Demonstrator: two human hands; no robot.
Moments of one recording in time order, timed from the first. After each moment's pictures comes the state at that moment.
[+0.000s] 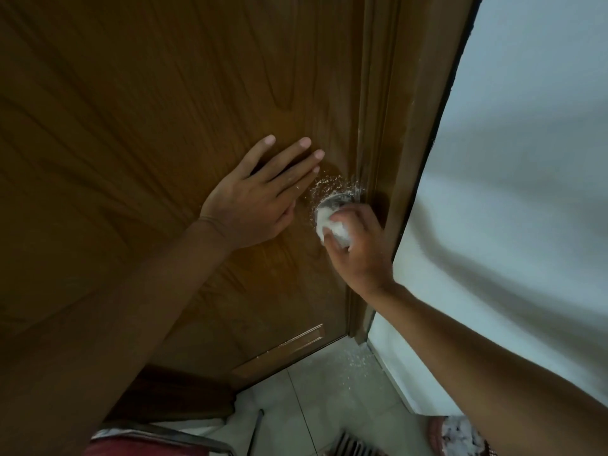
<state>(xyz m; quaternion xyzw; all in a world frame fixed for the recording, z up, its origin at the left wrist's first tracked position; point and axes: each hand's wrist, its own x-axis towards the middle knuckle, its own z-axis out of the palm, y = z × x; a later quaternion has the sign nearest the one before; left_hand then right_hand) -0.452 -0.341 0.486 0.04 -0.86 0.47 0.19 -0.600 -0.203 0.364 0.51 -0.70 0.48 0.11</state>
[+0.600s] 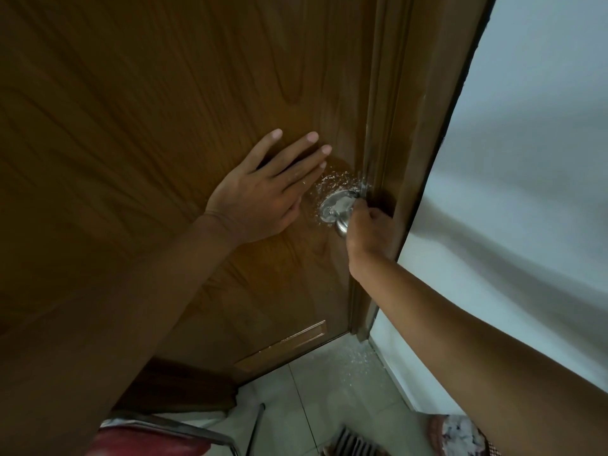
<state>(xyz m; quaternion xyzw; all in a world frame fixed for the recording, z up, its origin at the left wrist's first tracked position) -0.453 -0.340 0.487 0.04 -0.86 0.47 0.19 -0.585 -0.224 0.407 0.04 -0.71 0.66 -0.24</state>
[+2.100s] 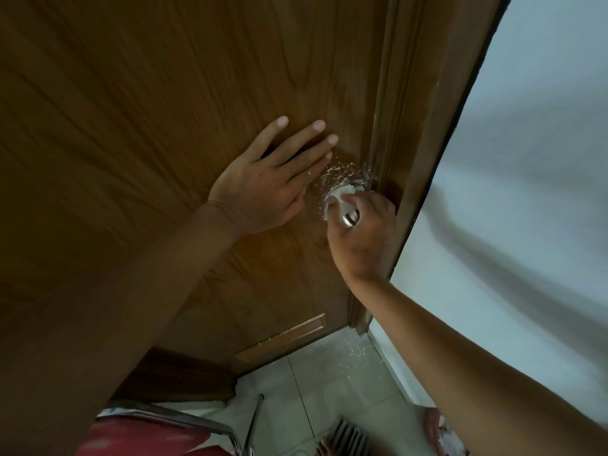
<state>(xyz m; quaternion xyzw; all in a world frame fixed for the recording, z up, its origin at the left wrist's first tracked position) -0.452 -0.341 0.487 0.04 -0.86 0.47 0.19 -0.569 -0.220 0.381 0.32 -0.78 0.54 0.07</state>
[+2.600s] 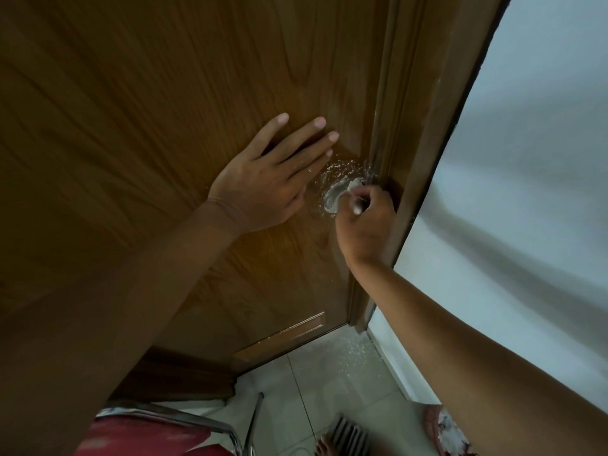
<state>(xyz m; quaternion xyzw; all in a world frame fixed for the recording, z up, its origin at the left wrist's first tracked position) -0.452 -0.341 0.486 0.04 -0.86 0.47 0.19 -0.579 -0.227 0.385 0.26 -0.74 0.62 0.00</state>
